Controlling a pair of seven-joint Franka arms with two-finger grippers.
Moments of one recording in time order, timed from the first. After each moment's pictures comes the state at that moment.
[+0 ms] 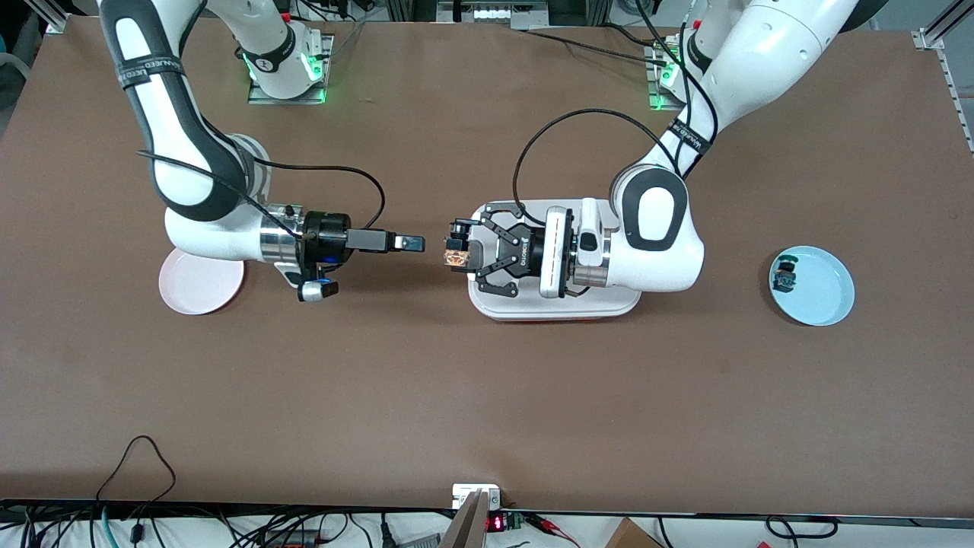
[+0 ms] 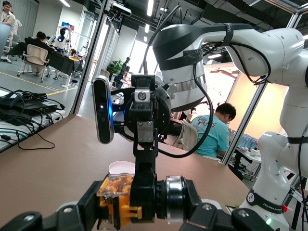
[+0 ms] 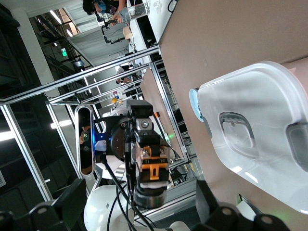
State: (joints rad) left arm -0.11 0.67 -0.49 -1.52 -1.48 2.11 1.79; right arm 0.29 0.38 0.05 -1.83 1.66 1.96 -0.28
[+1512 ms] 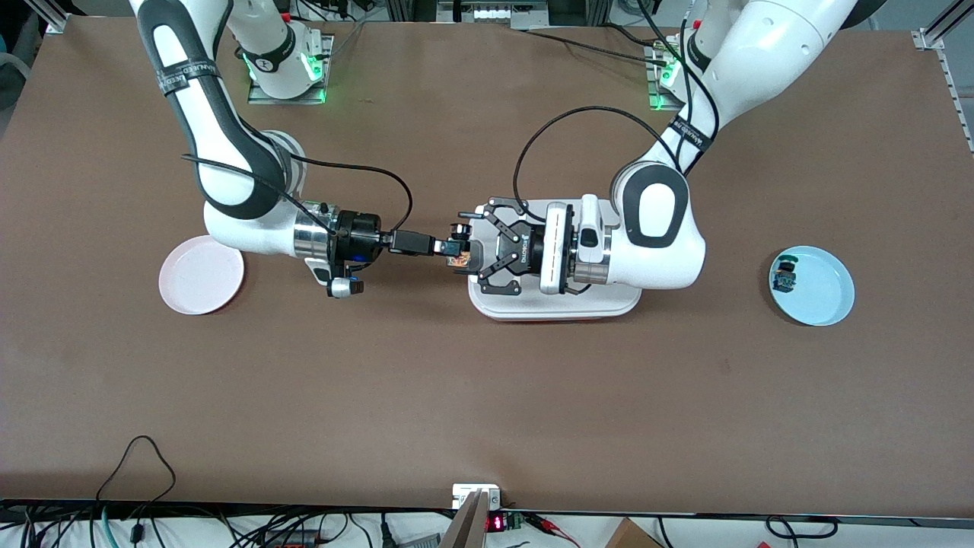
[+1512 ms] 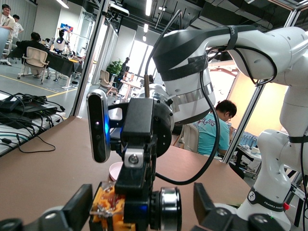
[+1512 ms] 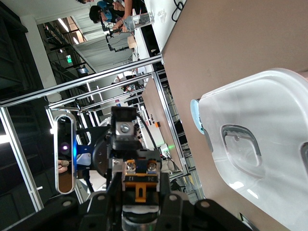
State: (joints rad) left arm -0.10 0.64 -0.49 -1.53 -1.48 2.12 1.80; right arm 0.36 0.40 0.05 -1.82 1.74 2.06 -0.37
